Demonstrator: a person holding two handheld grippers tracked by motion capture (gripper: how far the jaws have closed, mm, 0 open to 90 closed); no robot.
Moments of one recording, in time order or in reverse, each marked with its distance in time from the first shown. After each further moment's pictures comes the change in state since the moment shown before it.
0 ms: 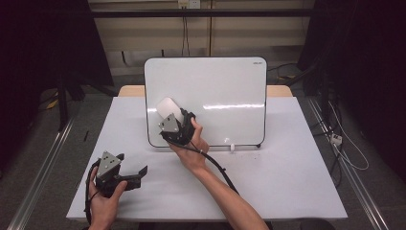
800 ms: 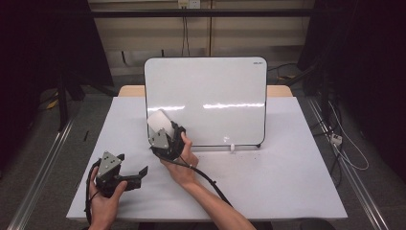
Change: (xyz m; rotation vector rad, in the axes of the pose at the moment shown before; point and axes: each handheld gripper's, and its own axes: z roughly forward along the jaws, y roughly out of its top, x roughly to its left) left arm 0.000 0.000 0.000 0.004 -0.008 -0.001; right arm 0.044 -0.013 -0.006 -0.014 0.015 0.026
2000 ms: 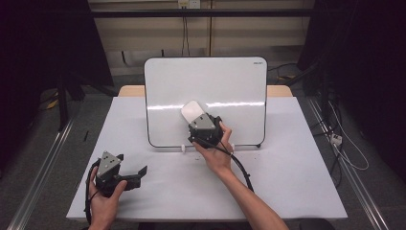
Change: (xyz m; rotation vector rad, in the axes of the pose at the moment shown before) left arm 0.002 -0.001 0.001 0.007 0.011 -0.007; right arm -0.106 -0.031 -0.024 0.078 0.061 0.120
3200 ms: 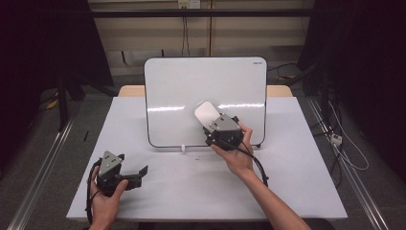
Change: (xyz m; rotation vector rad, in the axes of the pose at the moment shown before) left arm -0.001 -0.001 0.003 0.008 0.004 -0.002; right arm -0.044 -0.013 -0.042 -0.028 0.067 -0.019
